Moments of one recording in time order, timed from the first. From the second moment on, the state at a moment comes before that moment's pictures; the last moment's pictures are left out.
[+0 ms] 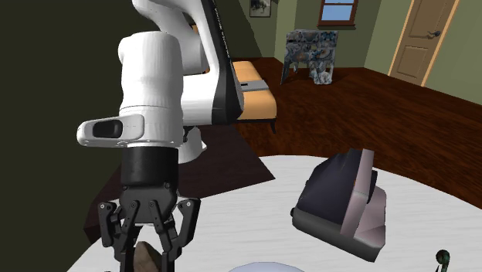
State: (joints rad) arm -0.36 0.10 0.35 -2.85 0.43 3.64 0.00
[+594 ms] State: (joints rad) arm -0.35 -0.09 0.38 -2.85 0.57 3.46 -0.09
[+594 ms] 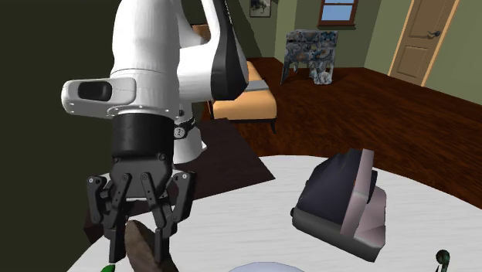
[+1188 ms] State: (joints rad) arm -0.41 0.17 0.71 -2.36 1.62 3.59 -1.04
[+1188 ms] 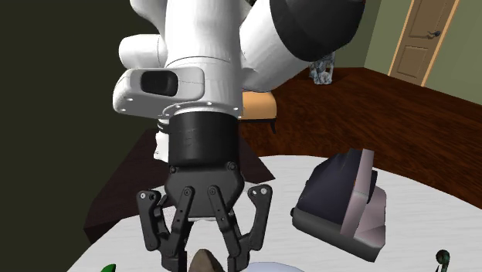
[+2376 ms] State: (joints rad) arm -0.25 0.50 0.66 -2.10 1.53 3.77 -1.00
